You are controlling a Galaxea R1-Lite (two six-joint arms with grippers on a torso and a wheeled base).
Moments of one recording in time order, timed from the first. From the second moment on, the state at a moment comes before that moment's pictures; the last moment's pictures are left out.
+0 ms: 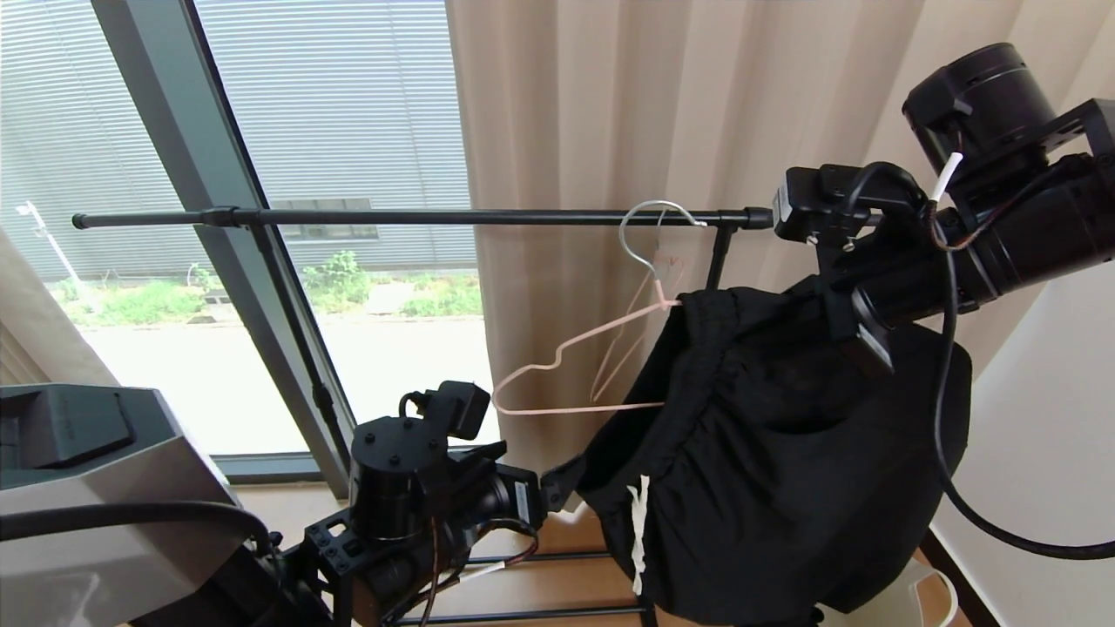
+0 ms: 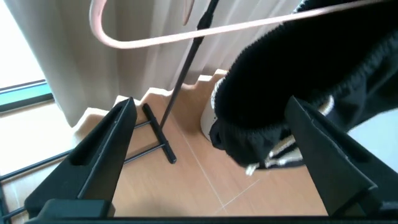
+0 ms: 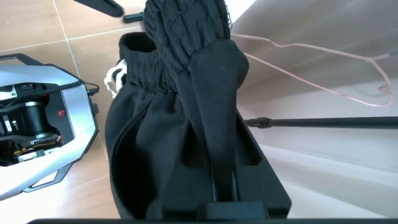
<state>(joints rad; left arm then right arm) -0.69 2.02 -0.50 -1.23 0.07 -0.32 0.39 1.75 -1.68 0.76 0.37 -0.82</state>
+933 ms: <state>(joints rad) -0.78 2.17 -0.59 -1.24 0.06 -0.31 0.40 1.66 -1.62 0.74 0.42 -0.81</state>
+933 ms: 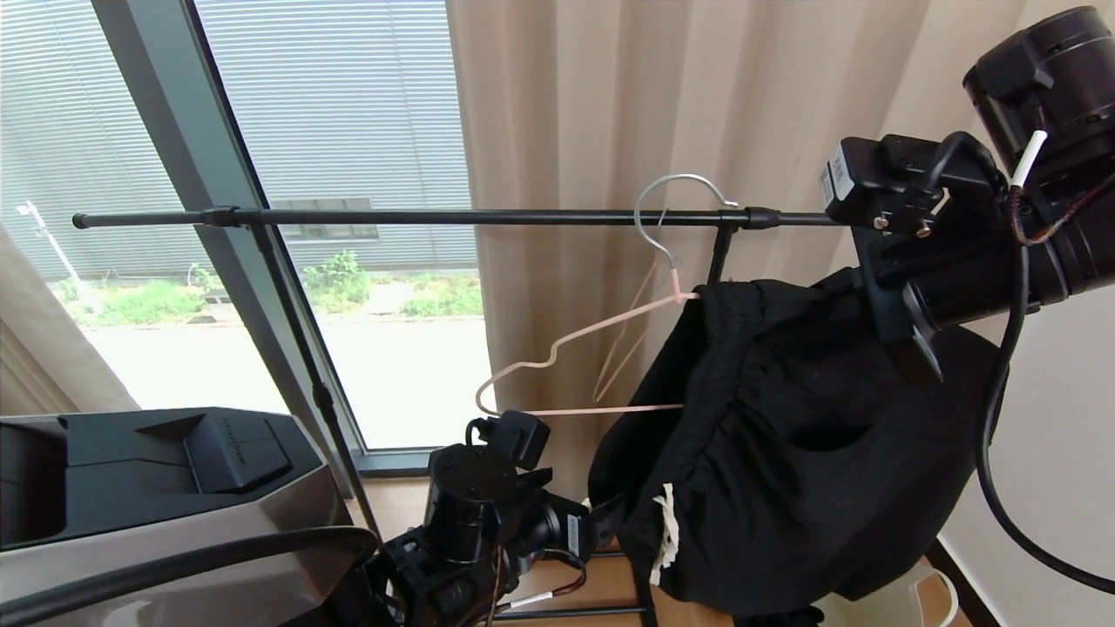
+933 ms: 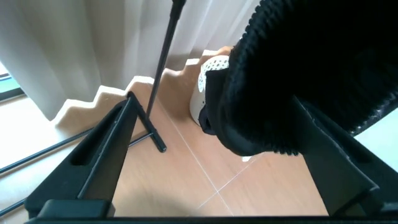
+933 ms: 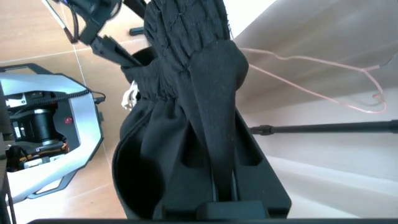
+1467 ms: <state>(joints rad) -0.78 2.13 -0.56 -1.24 0.07 -0.31 0.37 1.63 -1.55 0.68 0.43 -0.76</state>
